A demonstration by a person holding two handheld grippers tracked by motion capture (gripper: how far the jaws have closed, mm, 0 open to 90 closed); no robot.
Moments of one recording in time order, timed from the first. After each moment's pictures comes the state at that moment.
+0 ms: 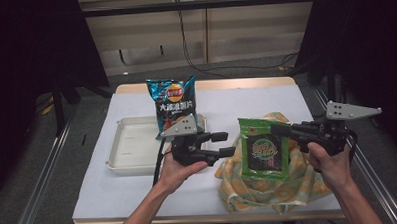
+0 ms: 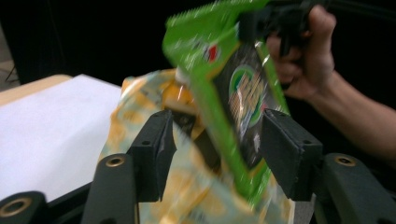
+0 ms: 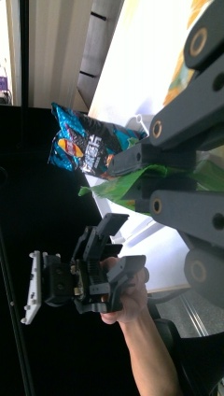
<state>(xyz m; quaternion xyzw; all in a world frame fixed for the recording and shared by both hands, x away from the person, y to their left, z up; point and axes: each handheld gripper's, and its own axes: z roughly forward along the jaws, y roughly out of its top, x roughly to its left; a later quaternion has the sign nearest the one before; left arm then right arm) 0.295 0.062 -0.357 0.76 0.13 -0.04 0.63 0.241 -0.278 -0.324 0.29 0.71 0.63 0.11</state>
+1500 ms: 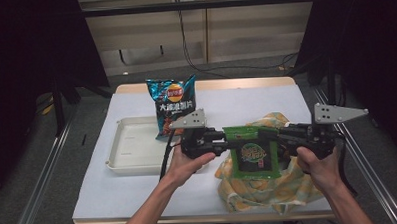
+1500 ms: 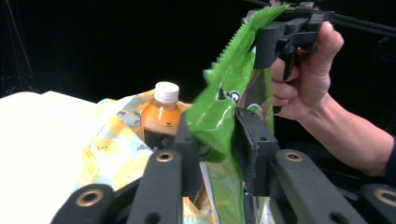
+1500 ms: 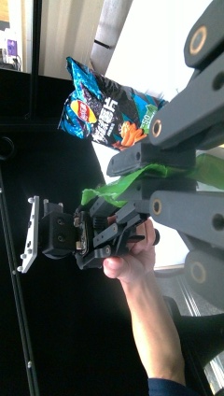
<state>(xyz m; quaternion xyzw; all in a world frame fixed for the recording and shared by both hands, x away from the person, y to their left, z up) 0.307 0.044 -0.354 0.76 0.09 -0.07 0.64 0.237 -0.250 -0.318 0.25 0.72 0.65 0.09</state>
